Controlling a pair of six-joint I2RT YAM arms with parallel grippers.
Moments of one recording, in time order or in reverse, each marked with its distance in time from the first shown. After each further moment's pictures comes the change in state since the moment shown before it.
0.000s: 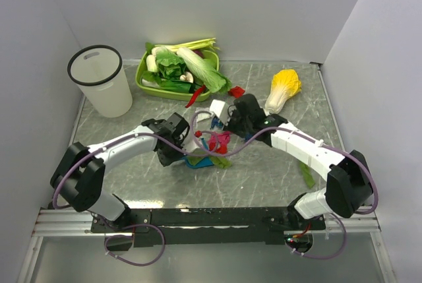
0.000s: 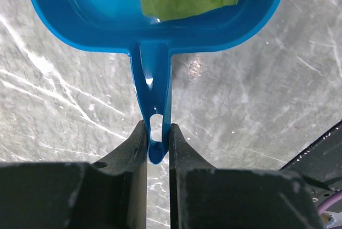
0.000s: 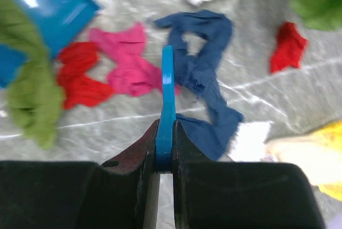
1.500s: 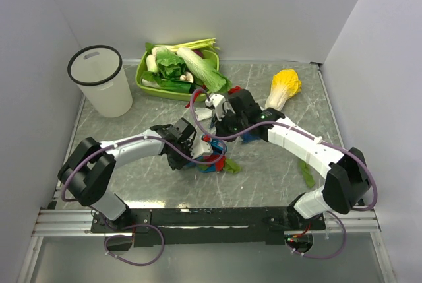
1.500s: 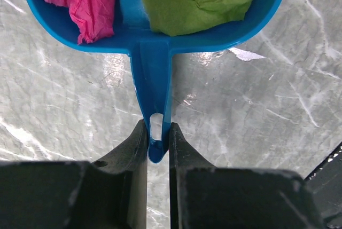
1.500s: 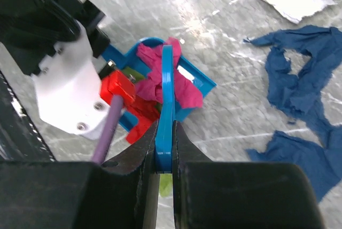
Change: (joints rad) left arm -0.056 0.079 -0.046 0.189 0.104 -0.008; right arm 0.057 0.035 0.111 -0.120 -0.238 0.421
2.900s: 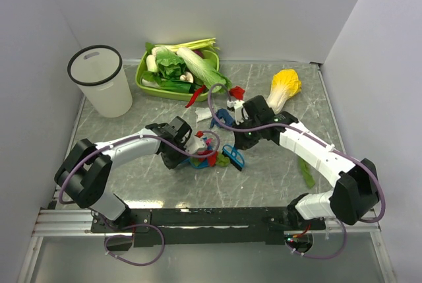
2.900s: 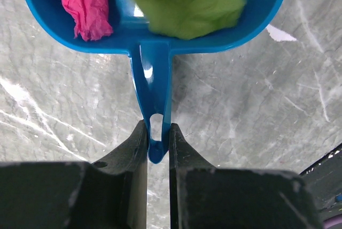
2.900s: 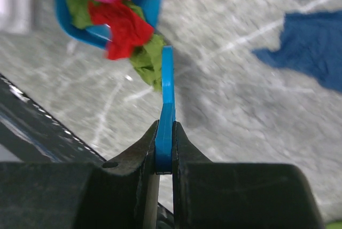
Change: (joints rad) left arm 0.044 -0.029 -0.011 -0.051 -0.060 -0.092; right arm -0.095 -0.113 -0.110 -0.201 0.084 0.216
